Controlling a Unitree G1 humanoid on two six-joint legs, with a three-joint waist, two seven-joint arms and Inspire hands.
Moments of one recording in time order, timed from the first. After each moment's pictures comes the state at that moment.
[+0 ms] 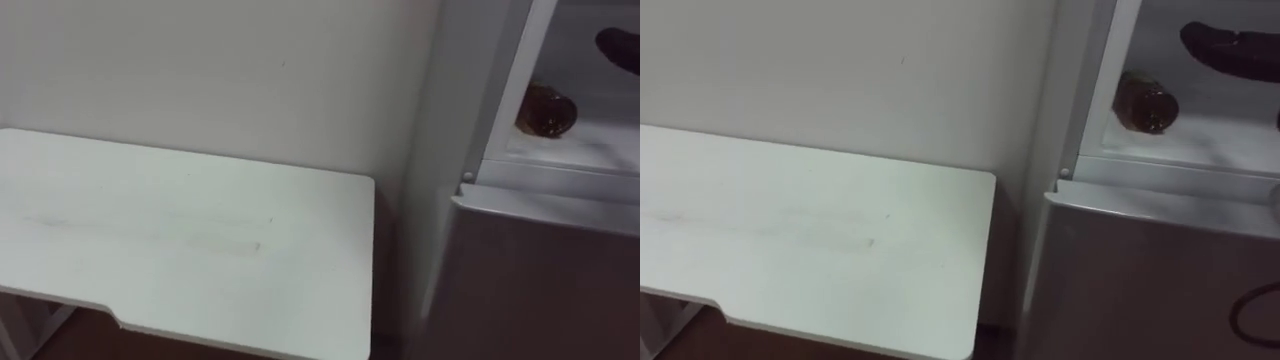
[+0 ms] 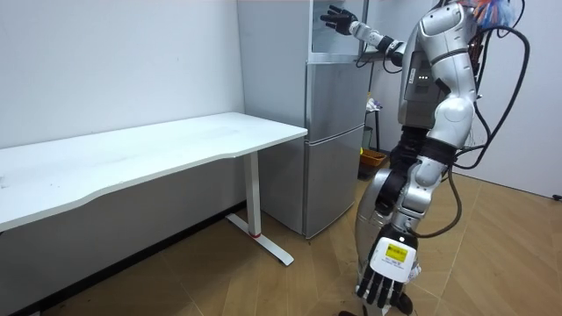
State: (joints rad) left arm 0.42 0.32 0.16 0.93 -0.09 0.12 0.02; right arm -0.67 -0.85 -0.08 0.21 0.78 0.06 -0.47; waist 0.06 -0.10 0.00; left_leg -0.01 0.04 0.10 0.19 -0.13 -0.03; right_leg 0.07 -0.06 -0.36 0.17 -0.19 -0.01
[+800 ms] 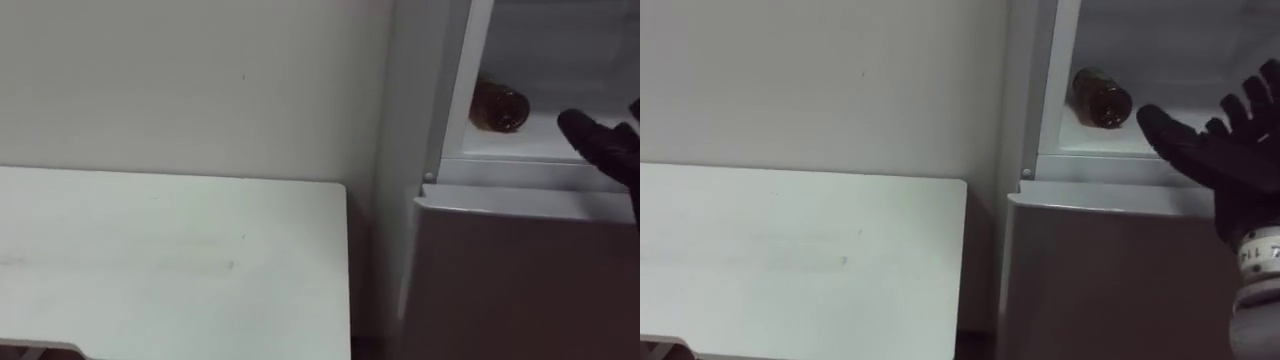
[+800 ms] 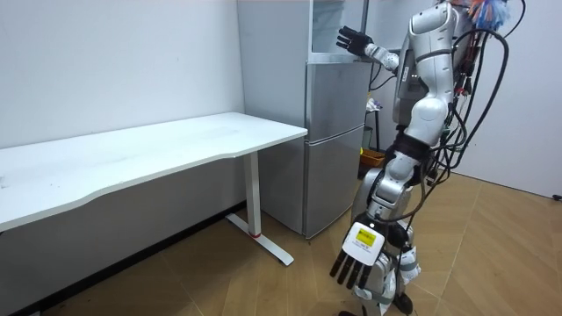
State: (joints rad) left arm 0.36 0.25 0.15 0.99 -0.01 0.08 0.06; right arm -0.29 -0.54 -0.20 -0.13 0.95 -0.01 -0.30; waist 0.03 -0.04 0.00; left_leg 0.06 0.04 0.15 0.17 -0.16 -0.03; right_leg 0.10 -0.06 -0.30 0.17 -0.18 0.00
